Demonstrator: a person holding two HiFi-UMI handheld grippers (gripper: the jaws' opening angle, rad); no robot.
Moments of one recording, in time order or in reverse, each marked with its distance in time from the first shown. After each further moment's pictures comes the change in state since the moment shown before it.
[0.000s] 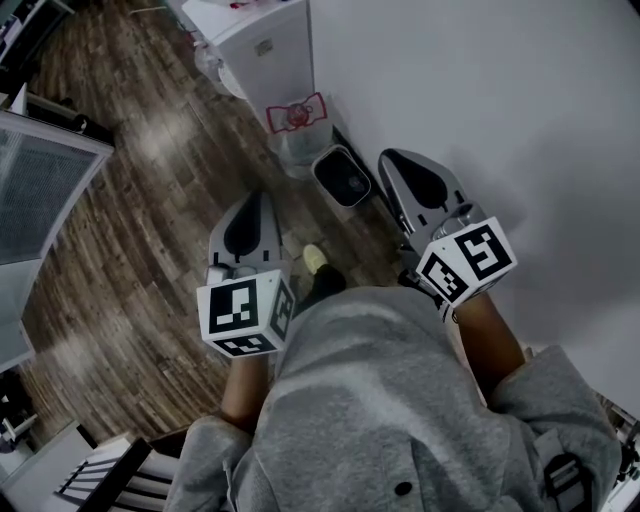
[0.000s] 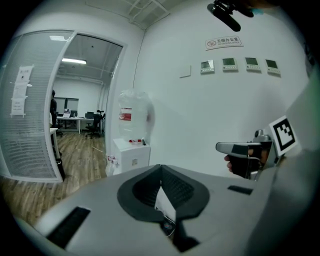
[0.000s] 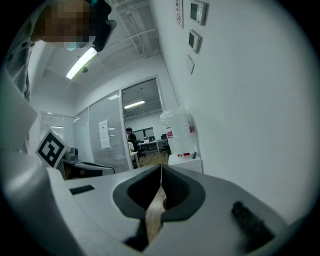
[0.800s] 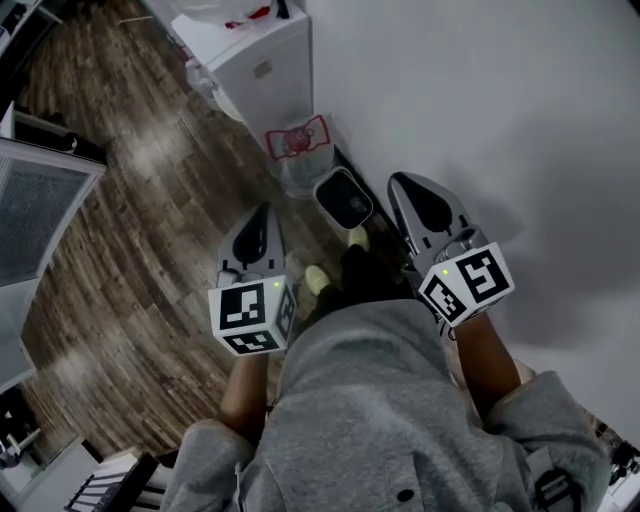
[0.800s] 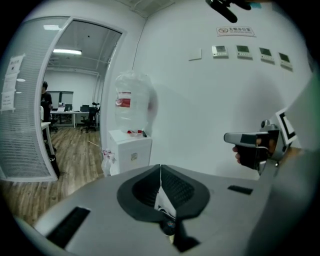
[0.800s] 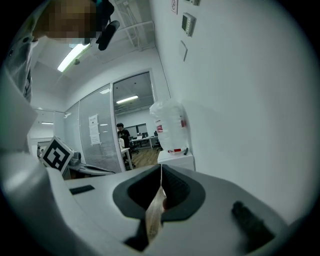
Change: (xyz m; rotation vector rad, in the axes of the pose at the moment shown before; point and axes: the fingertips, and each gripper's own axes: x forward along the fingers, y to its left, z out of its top) left arm 0.101 0.045 -0.022 0.004 0.084 -0.038; right arm 0.067 -0.052 -0.018 0.004 0.047 -0.077
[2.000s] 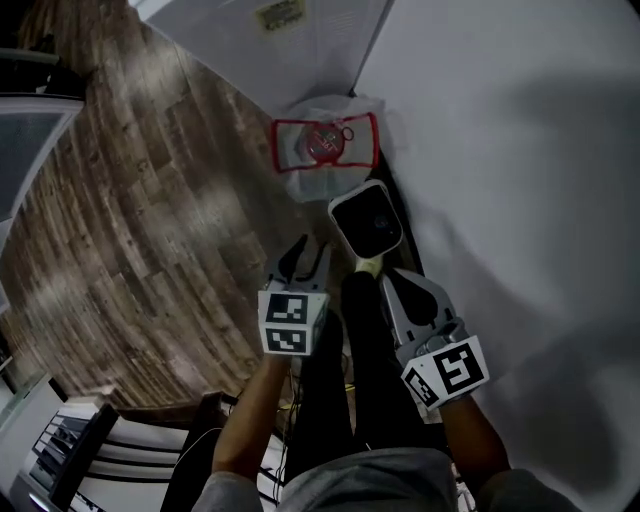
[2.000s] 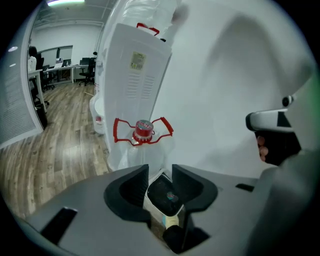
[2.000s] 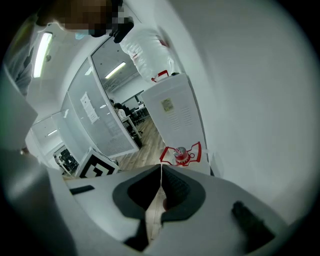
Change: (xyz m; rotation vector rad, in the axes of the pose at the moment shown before) left arm 0.285 0.047 -0.326 -0.165 0.418 -0.031; right arm 0.167 -0.081 -0.320 0.181 0.428 0.148
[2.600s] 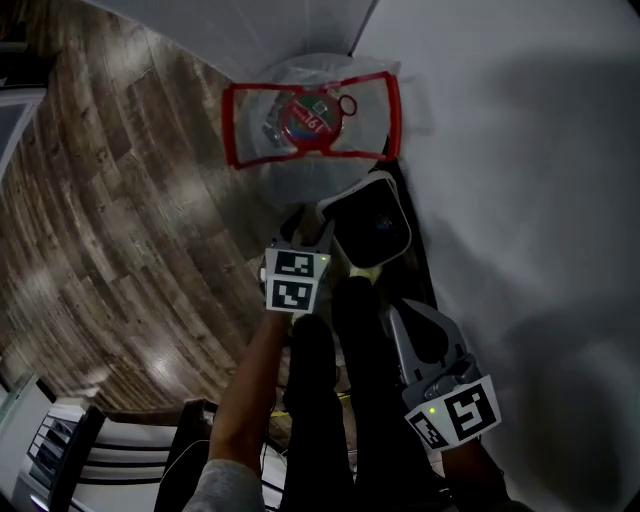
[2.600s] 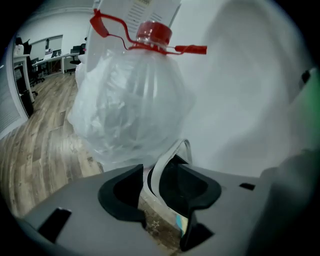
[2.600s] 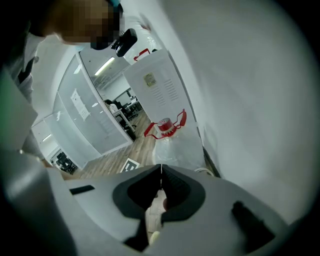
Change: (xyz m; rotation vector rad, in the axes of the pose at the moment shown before) left arm 0.201 0.051 -0.128 0.040 0.121 -0.030; right arm 0.053 -0.056 -0.114 0.100 0.072 -0.034
